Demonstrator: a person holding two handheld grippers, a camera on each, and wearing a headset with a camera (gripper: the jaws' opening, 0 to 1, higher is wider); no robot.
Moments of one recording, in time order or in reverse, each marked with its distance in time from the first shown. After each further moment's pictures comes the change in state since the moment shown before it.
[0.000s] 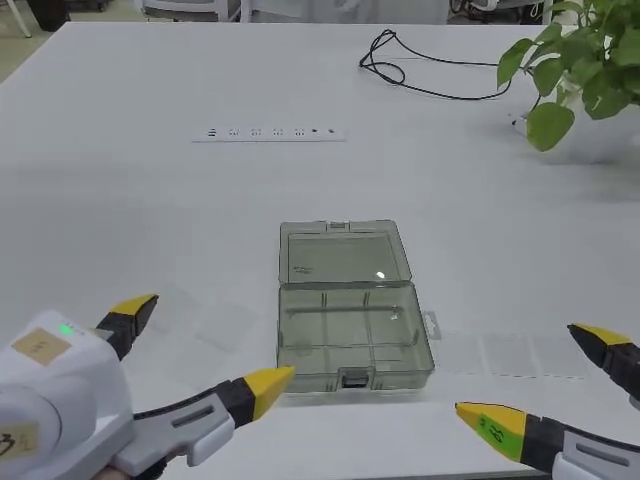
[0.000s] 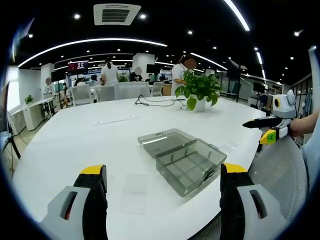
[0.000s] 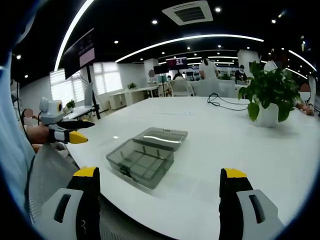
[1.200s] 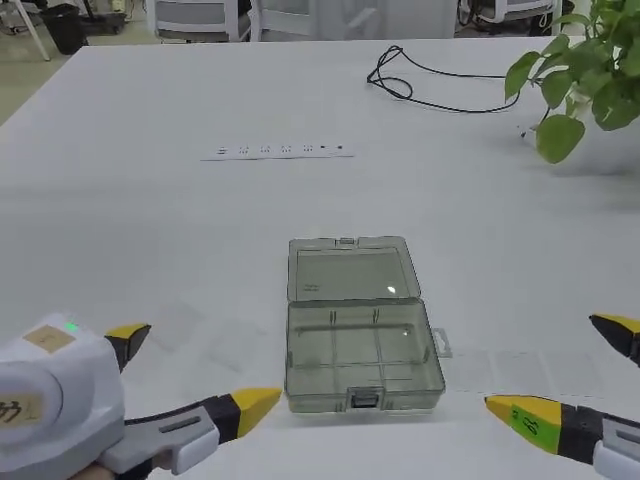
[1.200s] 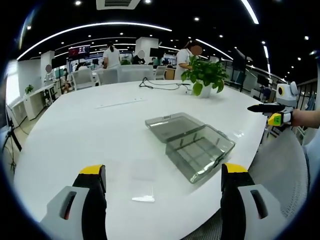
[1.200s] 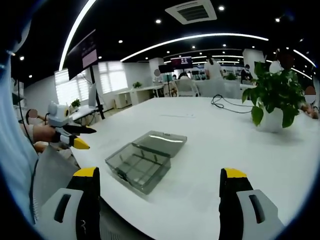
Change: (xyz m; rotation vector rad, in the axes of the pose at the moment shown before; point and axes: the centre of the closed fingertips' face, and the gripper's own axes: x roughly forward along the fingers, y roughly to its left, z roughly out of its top) left arm 0.004 0.027 -0.022 -0.039 0.164 0.012; right arm 0.004 -0.014 0.022 -0.016 0.019 0.059
